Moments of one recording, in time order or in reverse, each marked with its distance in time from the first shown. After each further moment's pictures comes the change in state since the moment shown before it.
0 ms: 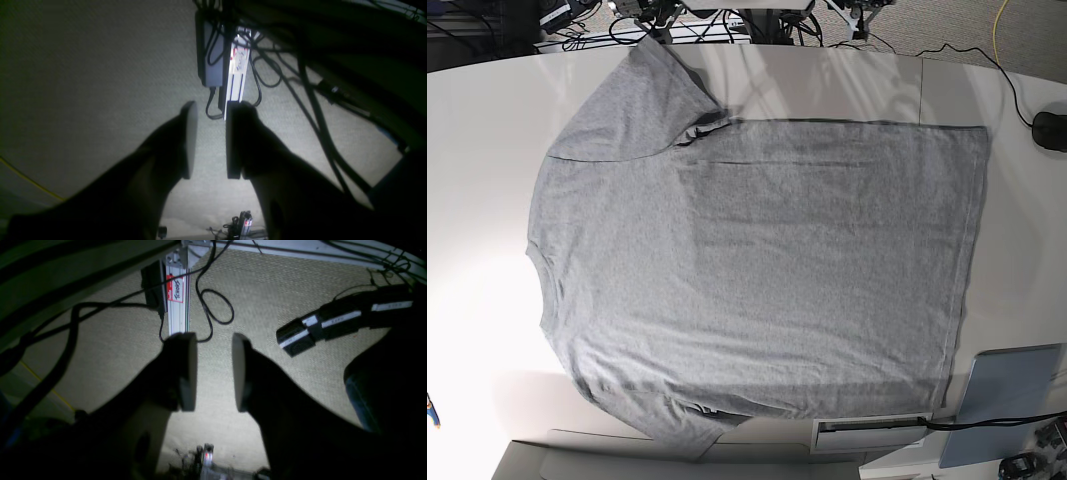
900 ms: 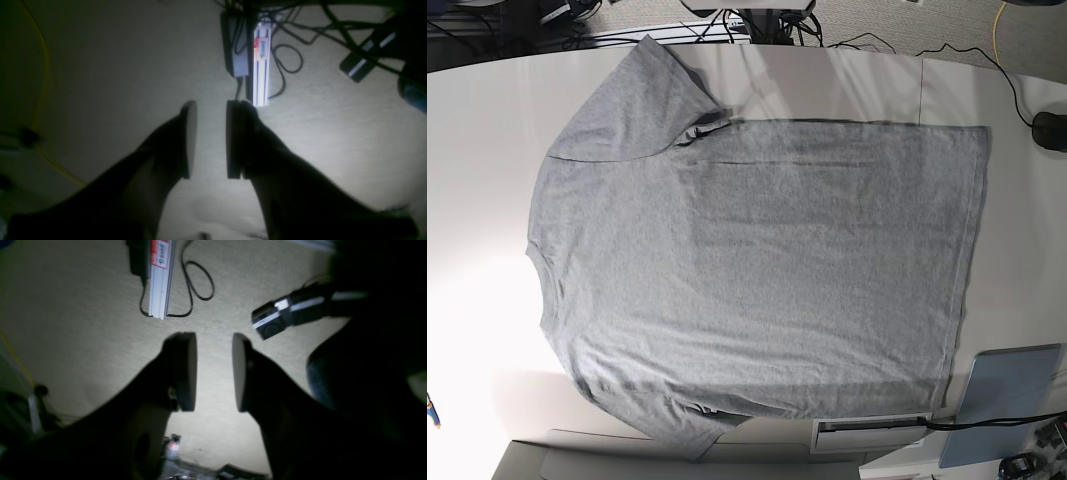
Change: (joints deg) left arm 39.8 -10.9 0.2 61.1 -8.6 -7.8 12.9; right arm -37.4 13.1 -0.3 54.5 8.2 7.4 -10.1
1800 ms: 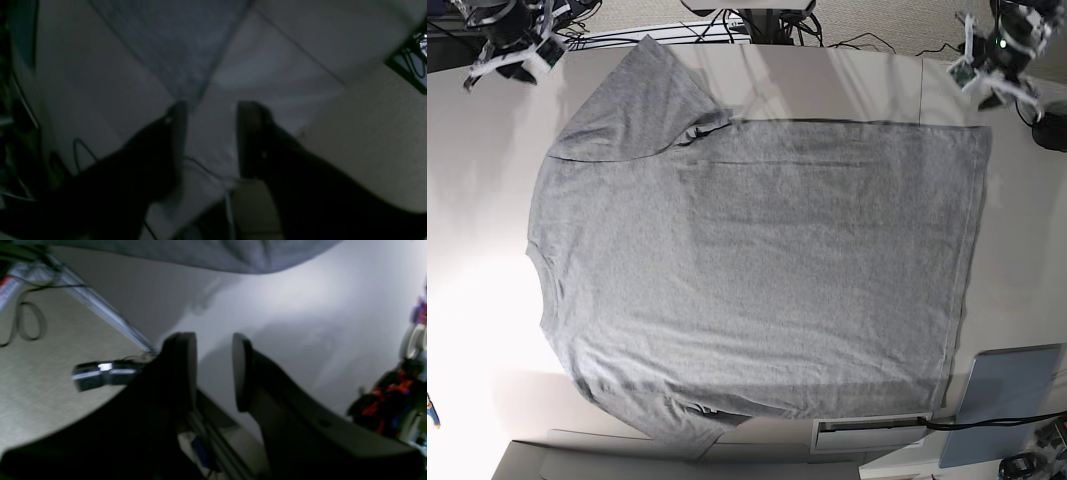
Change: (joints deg) left arm 3.3 -23.8 -7.5 42.6 20.0 -4.5 4.4; right arm -20.2 13.9 21.9 59.9 -14.4 1.4 -10.9
